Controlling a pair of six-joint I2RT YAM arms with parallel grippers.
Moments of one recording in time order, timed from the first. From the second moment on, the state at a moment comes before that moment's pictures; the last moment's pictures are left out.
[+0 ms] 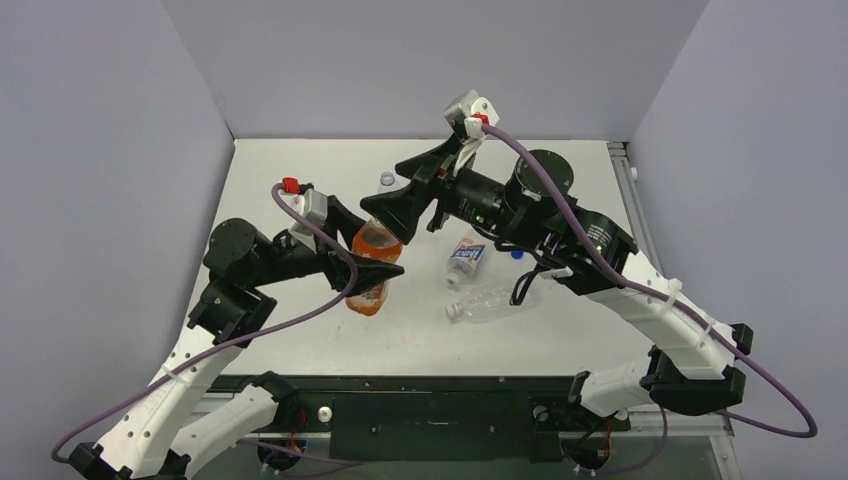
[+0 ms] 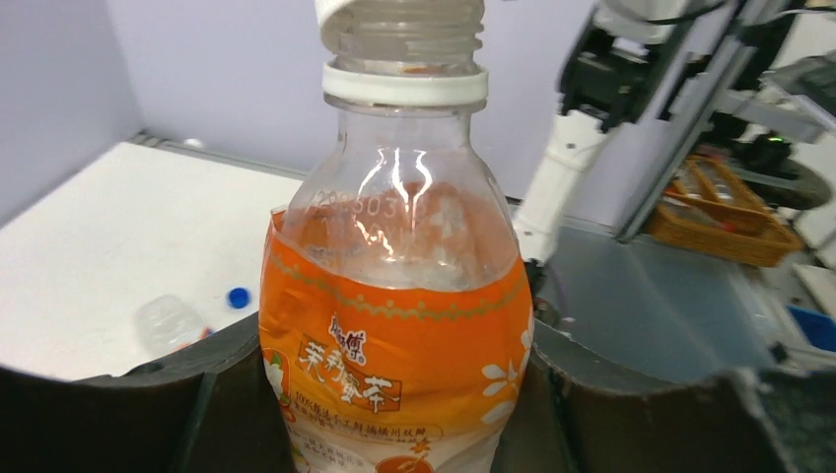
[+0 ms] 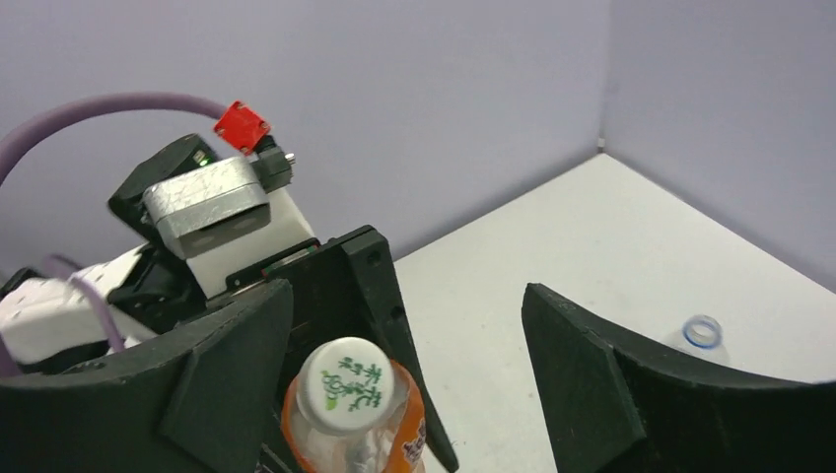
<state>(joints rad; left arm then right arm) -0.56 0.83 1.02 0.05 0.88 -0.40 1.04 1.37 1.83 -0.38 -0.14 0.24</state>
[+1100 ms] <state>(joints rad) -0.57 0.79 0.97 -0.02 0.47 -0.11 1.11 1.55 2.00 -0.55 0.13 0.37</state>
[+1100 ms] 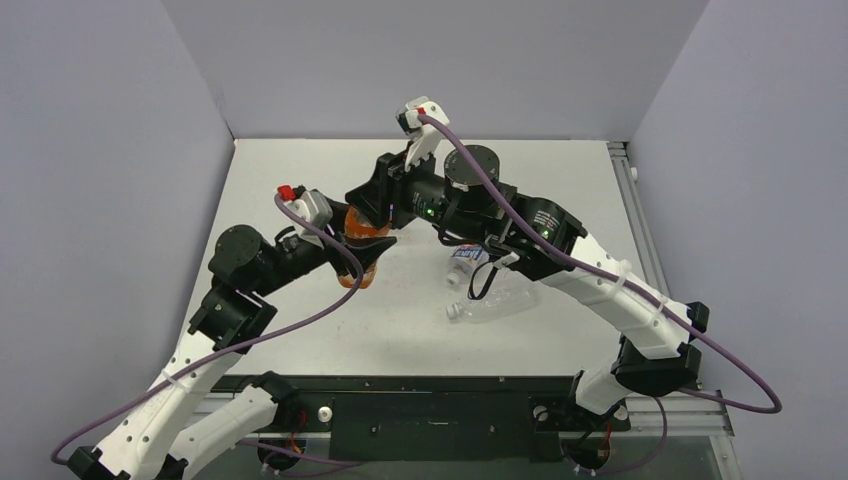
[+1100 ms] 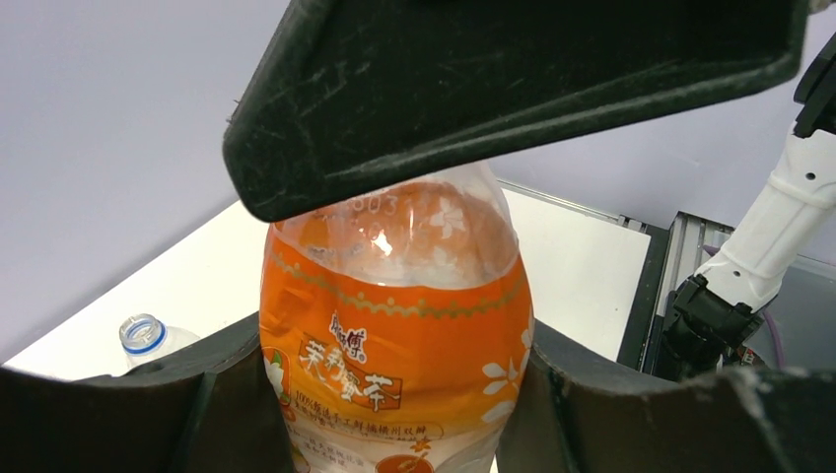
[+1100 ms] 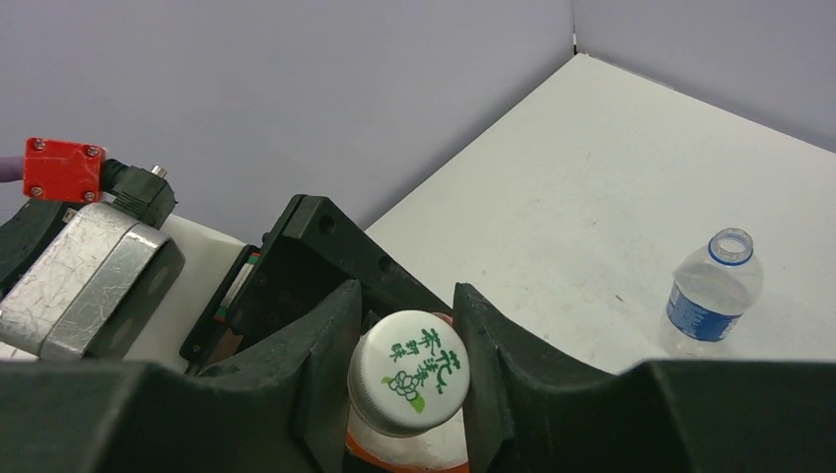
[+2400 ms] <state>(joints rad) -0.57 0.78 0.95 -0.05 0.46 -0.12 1.11 1.49 1.99 -0.57 0.12 0.34</state>
